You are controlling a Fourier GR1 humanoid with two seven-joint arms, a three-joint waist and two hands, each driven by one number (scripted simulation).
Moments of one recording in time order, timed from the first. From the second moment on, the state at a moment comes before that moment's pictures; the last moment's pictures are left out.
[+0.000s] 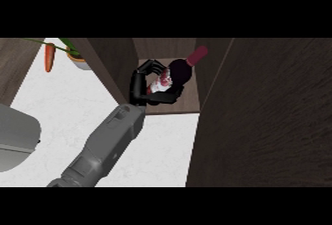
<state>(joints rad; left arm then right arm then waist) -0.86 0.00 -0.34 -0.48 0.49 0.53 -0.69 -0.63 -0.23 -0.04 -2.42 -0.16 -0.11 0.99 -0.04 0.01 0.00</state>
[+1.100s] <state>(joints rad) -1.10 0.01 -0.22 -0.13 0.54 0.55 -0.75 -0.60 -0.21 -0.03 -2.41 -0.18 -0.08 0.94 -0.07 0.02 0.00</state>
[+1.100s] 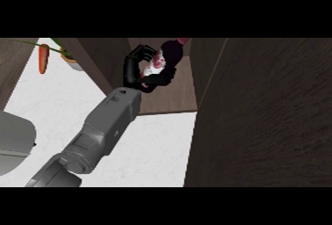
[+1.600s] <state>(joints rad) -1.14 0.03 -0.21 -0.05 0.51 0.57 -0.71 -0.61 -0.20 -0.02 -2.41 -0.19 -0.08 0.93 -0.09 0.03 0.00</state>
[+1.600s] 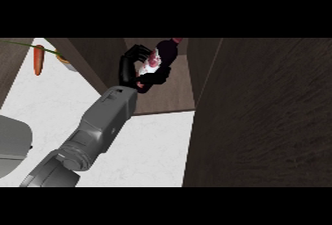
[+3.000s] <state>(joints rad) -0.94 0.00 -0.09 -0.10 0.68 0.29 -0.74 -0.63 -0.17 -0.01 -2.39 -0.22 -0.07 0.92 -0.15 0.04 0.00</state>
